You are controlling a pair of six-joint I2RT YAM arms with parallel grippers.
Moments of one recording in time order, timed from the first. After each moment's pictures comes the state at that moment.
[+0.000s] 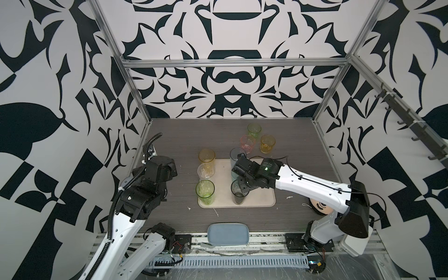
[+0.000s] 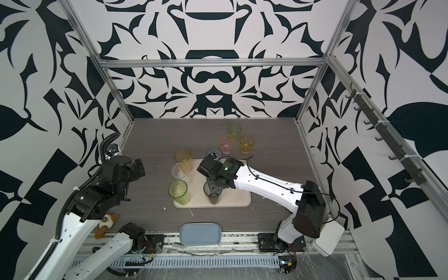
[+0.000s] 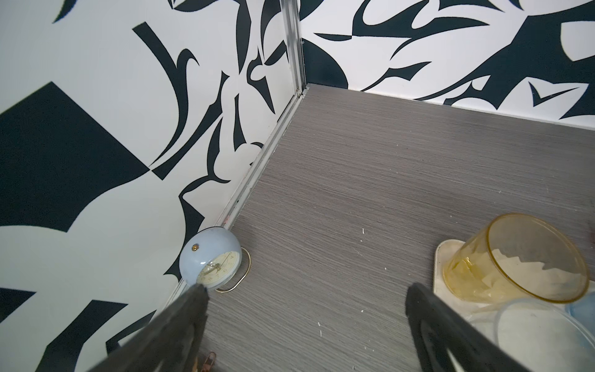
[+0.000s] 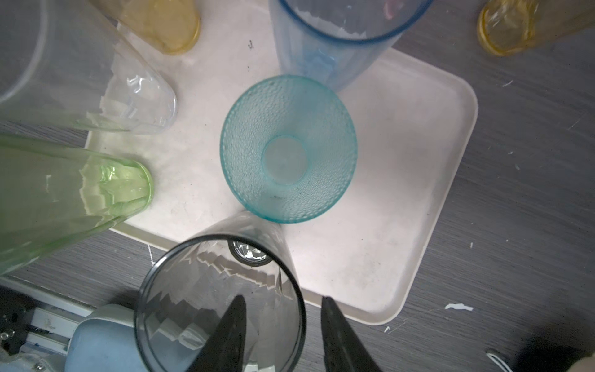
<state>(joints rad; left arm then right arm) -0.44 0.73 1.00 -0.94 -0.70 -0.38 1.03 1.53 1.36 -1.06 0.25 0.64</state>
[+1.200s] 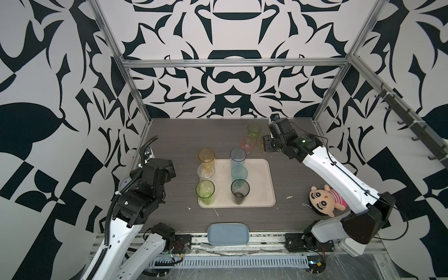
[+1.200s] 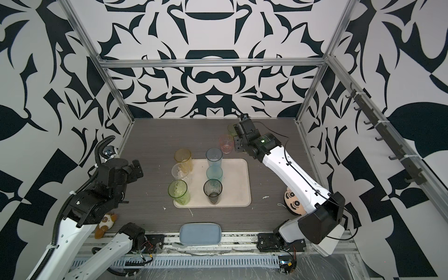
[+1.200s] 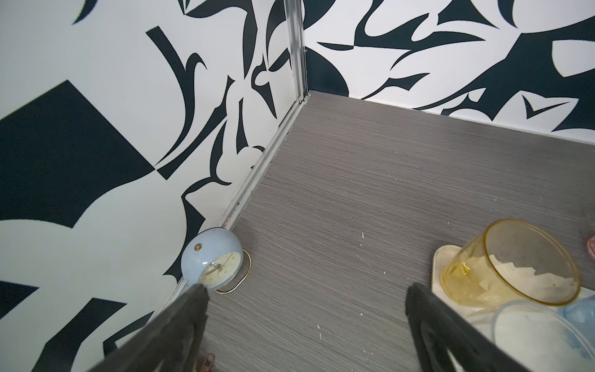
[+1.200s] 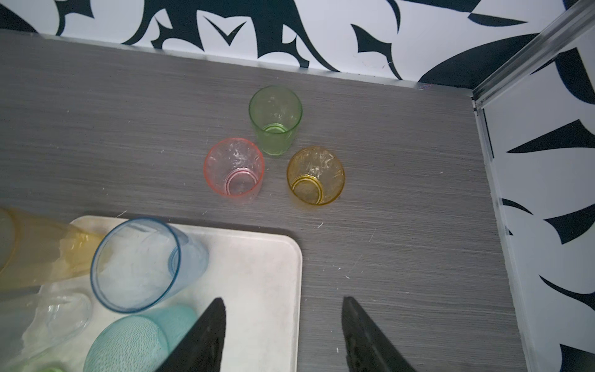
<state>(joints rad) -0.44 0.69 0.99 -0.94 -0.71 -0.38 0.53 1.45 1.50 -0.87 0.33 0.32</state>
